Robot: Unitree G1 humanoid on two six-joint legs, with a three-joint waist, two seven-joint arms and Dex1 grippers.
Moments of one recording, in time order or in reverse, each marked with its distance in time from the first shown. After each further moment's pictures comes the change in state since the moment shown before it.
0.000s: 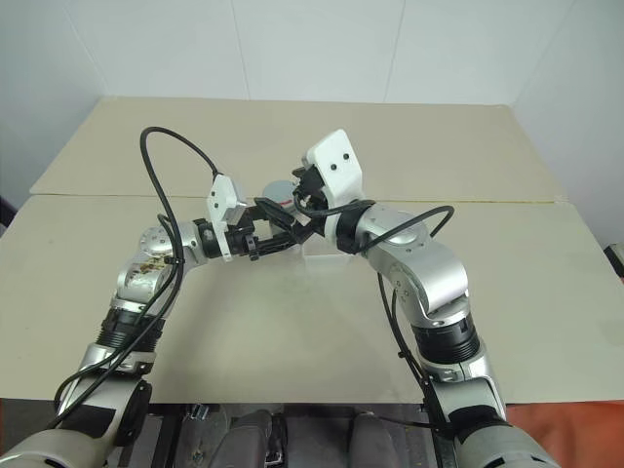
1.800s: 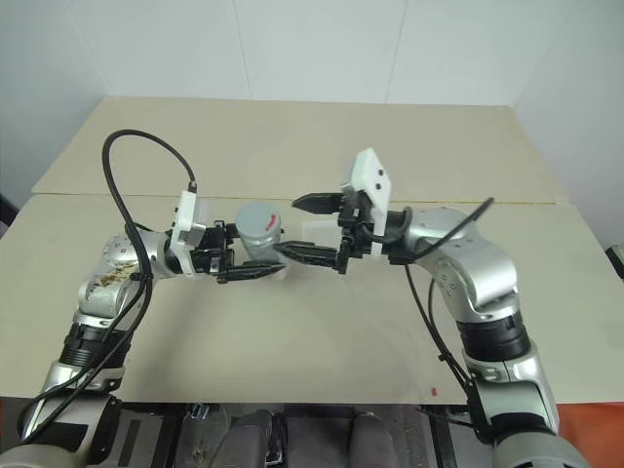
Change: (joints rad) left arm 0.113 0.109 0.054 -0.119 -0.143 -0.013 -0.203; right arm 0.083 -0.235 -0.070 0.036 0.163 -0.136 0.492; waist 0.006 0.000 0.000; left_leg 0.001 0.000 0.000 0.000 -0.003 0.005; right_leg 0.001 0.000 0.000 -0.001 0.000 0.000
